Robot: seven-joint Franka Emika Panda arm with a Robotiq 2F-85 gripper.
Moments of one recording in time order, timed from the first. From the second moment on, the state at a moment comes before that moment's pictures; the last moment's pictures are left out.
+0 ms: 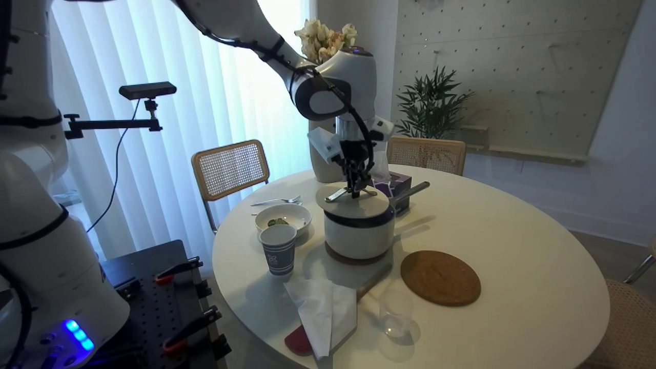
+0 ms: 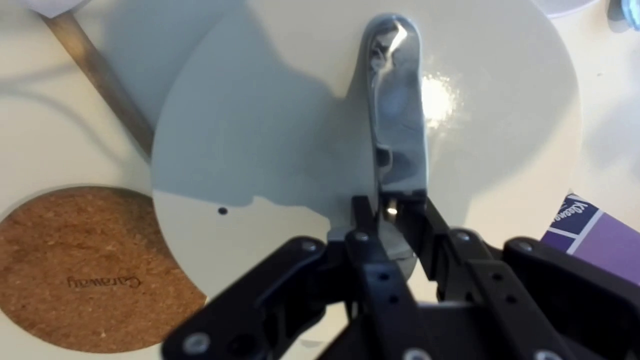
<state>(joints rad) -0.15 0.27 -0.02 -2.06 0.27 2.45 -0.15</state>
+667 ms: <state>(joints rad) -0.15 0.27 -0.02 -2.14 0.27 2.61 -0.17</state>
